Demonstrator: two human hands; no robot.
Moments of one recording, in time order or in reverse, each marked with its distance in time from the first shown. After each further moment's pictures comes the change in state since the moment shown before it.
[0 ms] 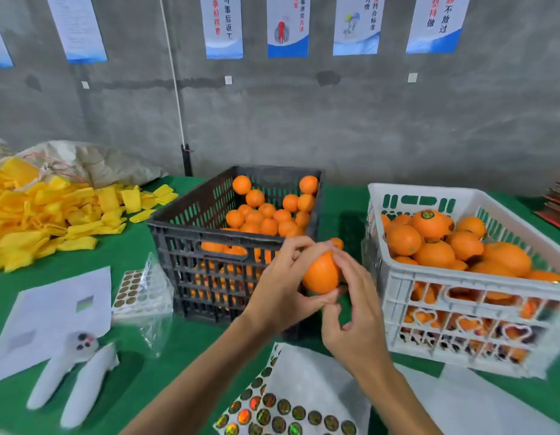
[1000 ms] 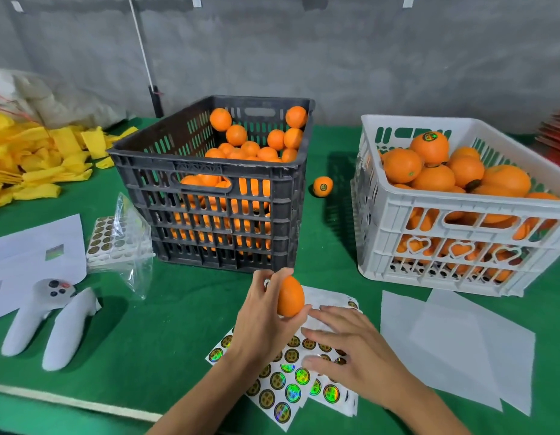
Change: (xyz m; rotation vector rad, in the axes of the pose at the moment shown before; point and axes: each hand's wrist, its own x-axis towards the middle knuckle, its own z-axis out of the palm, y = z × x) left_hand -0.161 -0.001 0.041 0.093 -0.258 -0.577; right_hand -0.137 0.045 -0.029 -0.290 -0.931 0.254
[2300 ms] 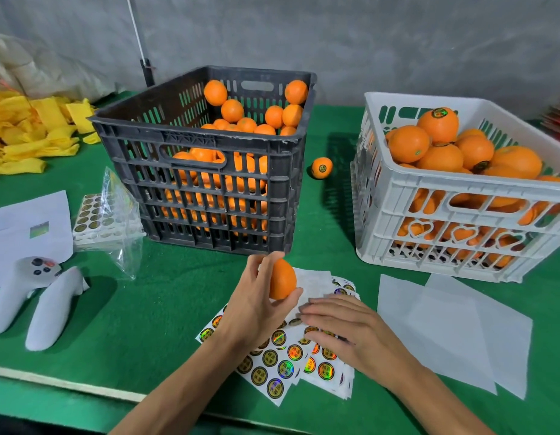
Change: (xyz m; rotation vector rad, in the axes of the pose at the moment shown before) left_hand -0.003 -0.015 0.002 -0.041 -0.042 0.067; right_hand 0.004 0.009 0.003 0.012 0.351 -0.383
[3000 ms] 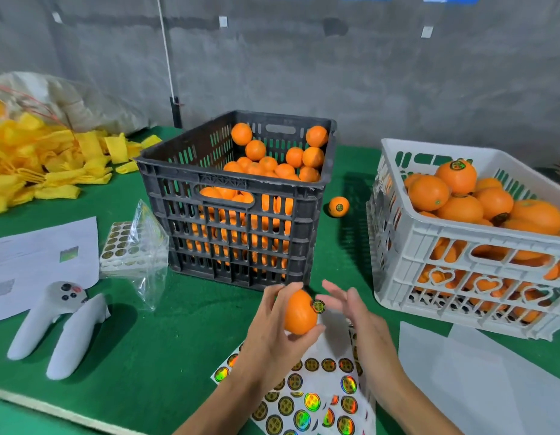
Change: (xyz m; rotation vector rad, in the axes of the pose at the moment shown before) left_hand 0.008 0.010 -0.009 -0.169 0.070 -0.038; right_hand 0.069 -0.027 -0.013 0.753 0.137 0.790
